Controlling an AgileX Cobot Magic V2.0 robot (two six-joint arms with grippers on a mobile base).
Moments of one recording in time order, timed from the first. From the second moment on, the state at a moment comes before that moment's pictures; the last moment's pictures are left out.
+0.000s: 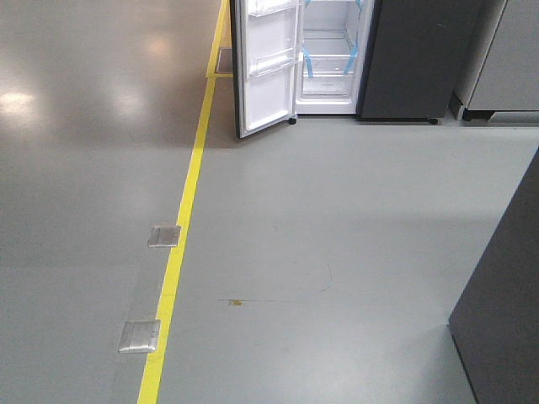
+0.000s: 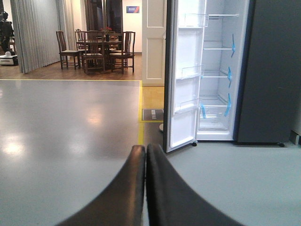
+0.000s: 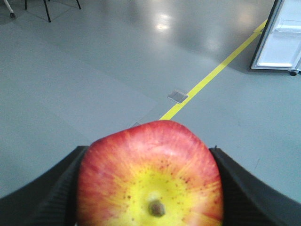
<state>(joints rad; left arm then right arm) 0.01 -0.01 0.03 -0.05 0.05 -0.01 0.25 0.11 -0.67 0.40 1.11 -0.39</state>
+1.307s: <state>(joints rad) 0.01 -0.01 0.03 -0.05 0.05 -0.01 0.25 0.11 -0.67 0.40 1.11 -0.39</state>
